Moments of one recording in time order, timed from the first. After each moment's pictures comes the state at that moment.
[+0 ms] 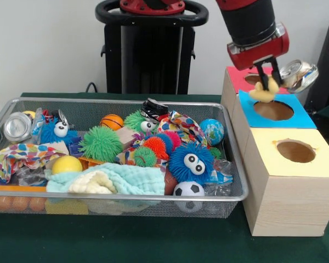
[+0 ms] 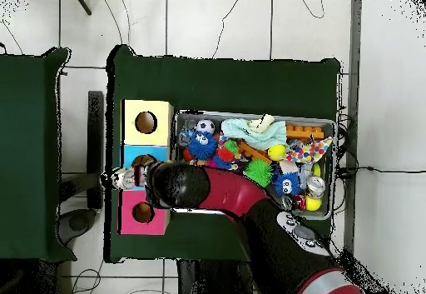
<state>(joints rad) -0.52 -0.75 0.57 2.07 0.14 0.41 1.57</state>
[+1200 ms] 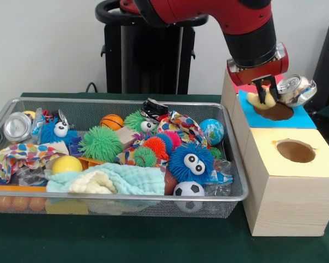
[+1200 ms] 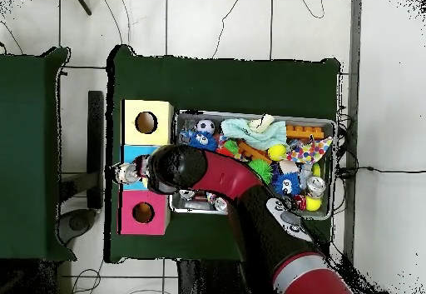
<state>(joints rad) -0.40 -0.67 0.42 1.91 0.19 0.57 1.57</state>
